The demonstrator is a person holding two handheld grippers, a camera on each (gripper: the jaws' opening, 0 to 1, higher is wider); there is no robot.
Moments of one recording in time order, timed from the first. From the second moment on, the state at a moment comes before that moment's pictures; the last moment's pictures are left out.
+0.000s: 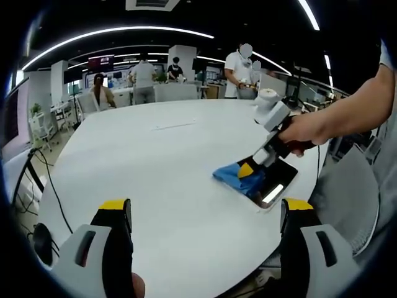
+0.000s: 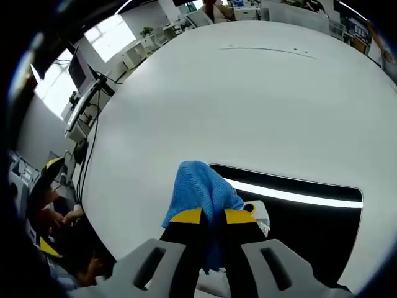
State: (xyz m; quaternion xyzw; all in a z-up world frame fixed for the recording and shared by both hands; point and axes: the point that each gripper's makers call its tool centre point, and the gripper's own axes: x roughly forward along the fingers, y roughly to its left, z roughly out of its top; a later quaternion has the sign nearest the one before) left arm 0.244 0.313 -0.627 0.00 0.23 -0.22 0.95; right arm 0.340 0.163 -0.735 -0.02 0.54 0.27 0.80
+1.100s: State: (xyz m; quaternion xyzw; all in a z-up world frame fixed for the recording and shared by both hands) left arm 0.239 0.317 -0.628 0.04 0.23 -0.20 0.95; right arm 0.322 0.160 -0.732 -0.03 0.54 0.29 0.79
